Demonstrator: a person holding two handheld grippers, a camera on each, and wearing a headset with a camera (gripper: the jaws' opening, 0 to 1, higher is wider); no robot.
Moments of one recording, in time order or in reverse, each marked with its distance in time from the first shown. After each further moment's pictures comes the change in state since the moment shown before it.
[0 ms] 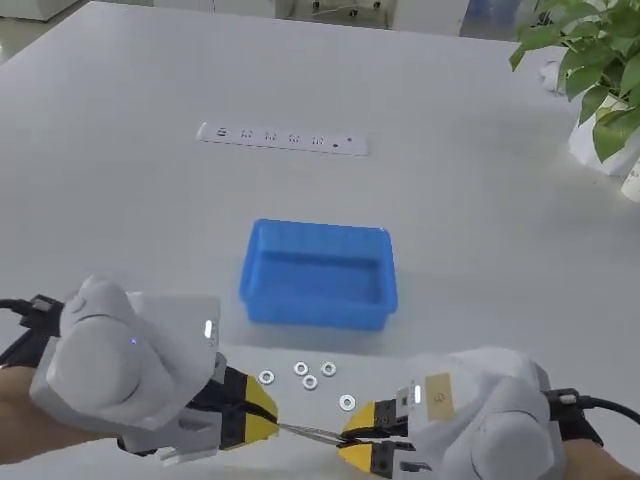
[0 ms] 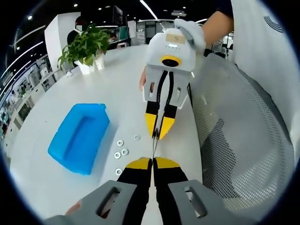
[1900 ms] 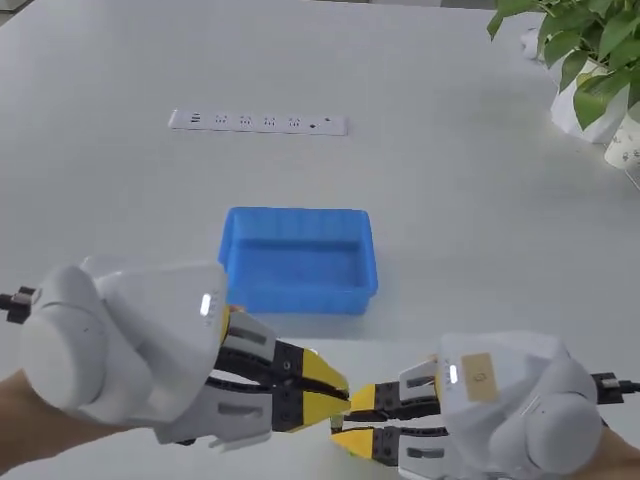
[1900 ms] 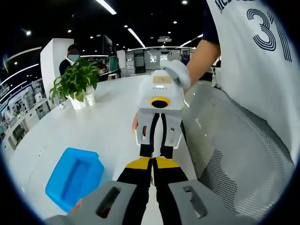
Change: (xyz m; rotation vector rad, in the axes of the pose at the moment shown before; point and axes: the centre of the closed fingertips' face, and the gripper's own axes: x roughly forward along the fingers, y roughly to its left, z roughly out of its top) left arm 0.025 -0.008 0.068 0.072 -0.249 -0.078; right arm -0.015 -0.001 0.006 0.047 -0.148 -0.001
